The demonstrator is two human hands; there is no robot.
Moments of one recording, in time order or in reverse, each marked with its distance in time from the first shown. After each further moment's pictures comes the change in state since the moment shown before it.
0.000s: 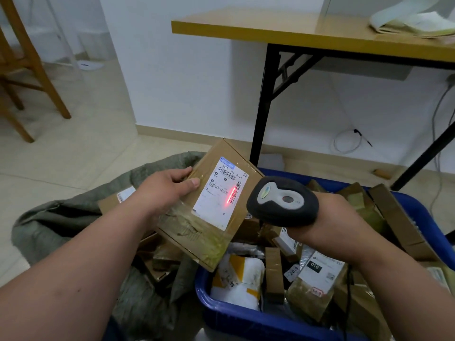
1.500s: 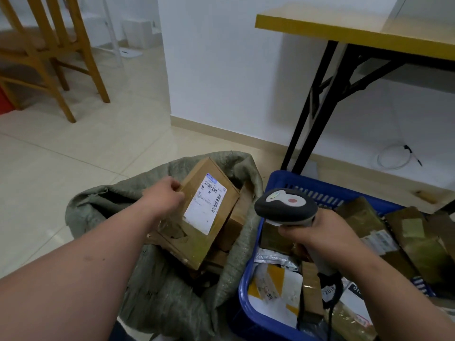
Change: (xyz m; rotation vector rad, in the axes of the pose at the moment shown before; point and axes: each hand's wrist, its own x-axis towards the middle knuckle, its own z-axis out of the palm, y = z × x) left_hand 0.028 -0.069 -0.083 0.188 0.205 -0.196; right_hand 0.054 -0.052 0.077 0.394 -0.183 0.332
